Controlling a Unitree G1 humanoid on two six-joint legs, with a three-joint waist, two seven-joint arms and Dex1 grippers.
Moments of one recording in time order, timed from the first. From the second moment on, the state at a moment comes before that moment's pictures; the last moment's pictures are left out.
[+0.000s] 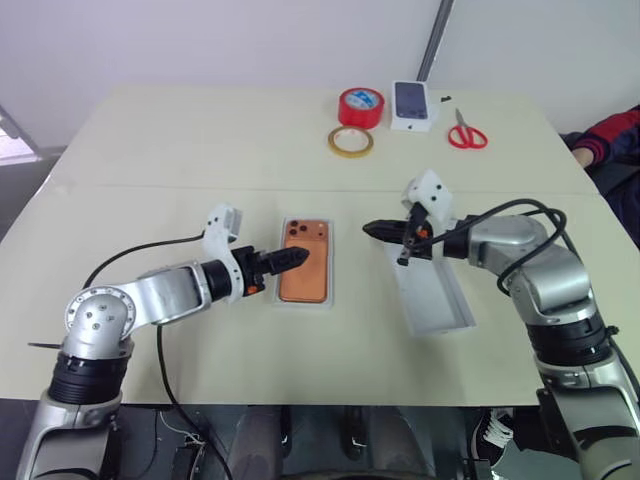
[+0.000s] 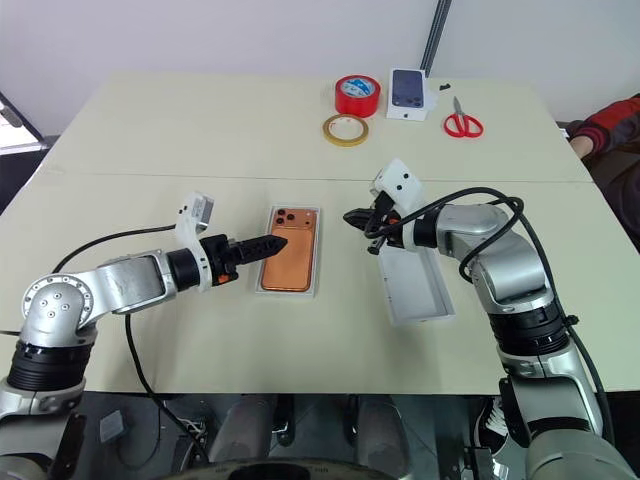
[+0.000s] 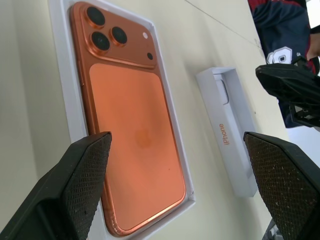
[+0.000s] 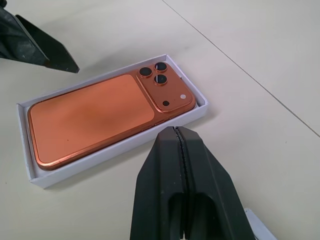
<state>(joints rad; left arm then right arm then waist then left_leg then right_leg) -0.37 0.65 0.04 -0.26 -1.76 1.02 0.37 -0.58 -0.61 0.11 -0.19 0.32 0.76 0.88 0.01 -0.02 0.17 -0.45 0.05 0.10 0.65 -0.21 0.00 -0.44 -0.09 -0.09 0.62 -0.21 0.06</state>
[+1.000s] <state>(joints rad) -0.45 0.63 -0.22 -0.28 -0.65 1.00 -0.22 -0.69 -0.50 0.50 -0.12 -0.02 0.84 0.76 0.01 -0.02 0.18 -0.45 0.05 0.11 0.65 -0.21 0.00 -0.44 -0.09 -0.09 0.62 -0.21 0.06</state>
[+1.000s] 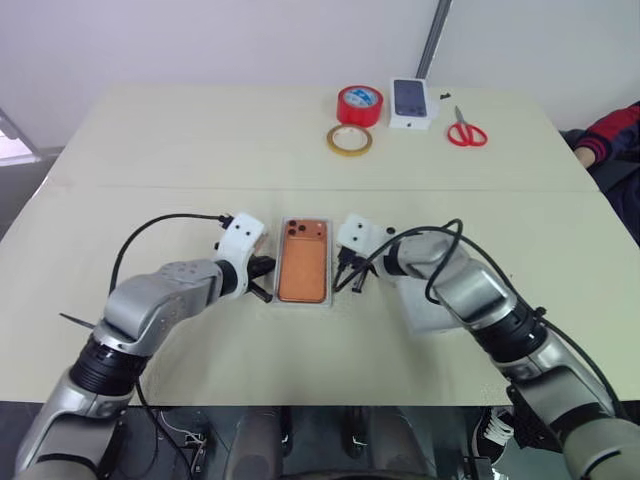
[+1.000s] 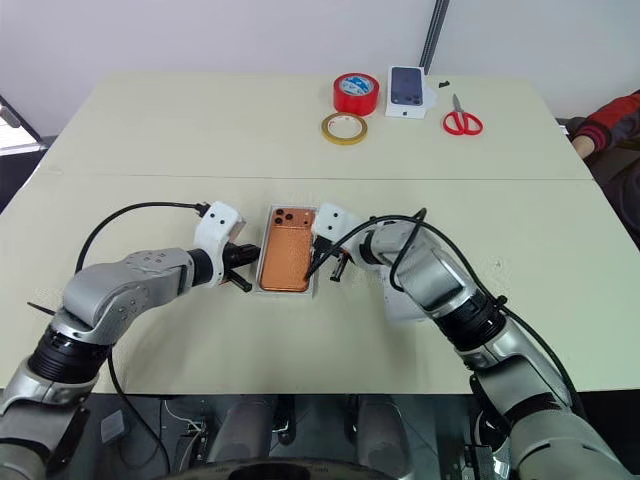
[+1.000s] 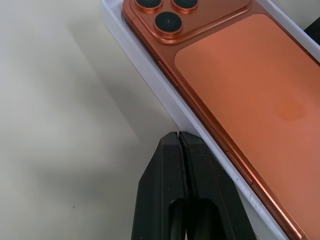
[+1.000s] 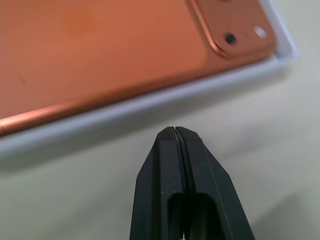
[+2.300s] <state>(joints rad) -0.67 0.21 -0.45 -0.04 -0.32 1.01 -0.58 -0.37 -0.88 0.26 -0.43 -0.01 1.02 0.83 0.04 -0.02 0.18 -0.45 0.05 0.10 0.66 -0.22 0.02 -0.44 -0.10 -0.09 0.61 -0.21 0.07</state>
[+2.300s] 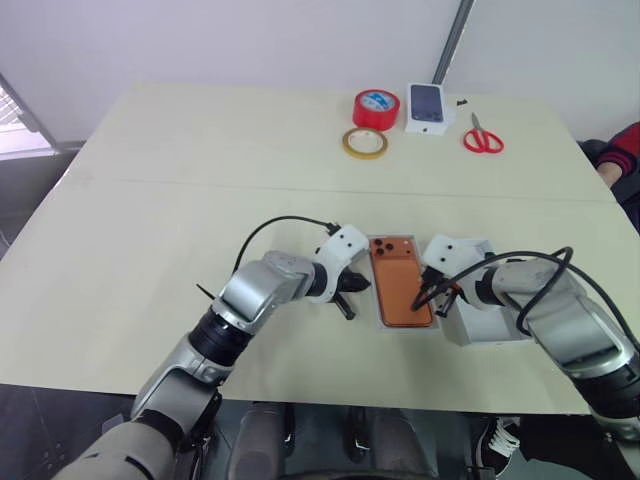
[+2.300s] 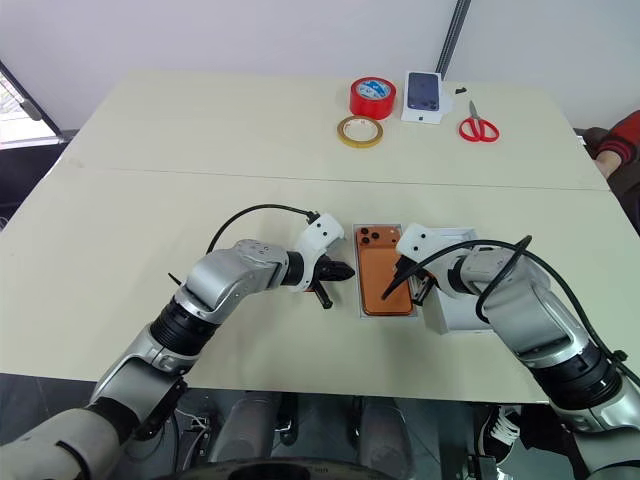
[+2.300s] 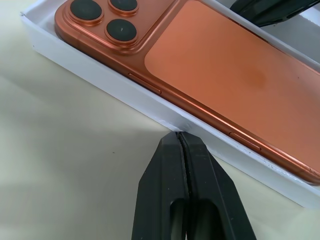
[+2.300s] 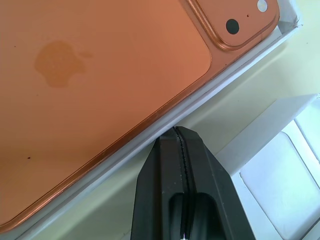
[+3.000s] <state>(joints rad) -0.50 0.42 -0.29 -0.29 -0.38 0.89 -0.69 -0.38 -0.97 -0.02 -0.47 0.30 1.30 0.91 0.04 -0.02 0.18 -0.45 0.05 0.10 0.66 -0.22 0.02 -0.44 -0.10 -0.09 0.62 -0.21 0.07</state>
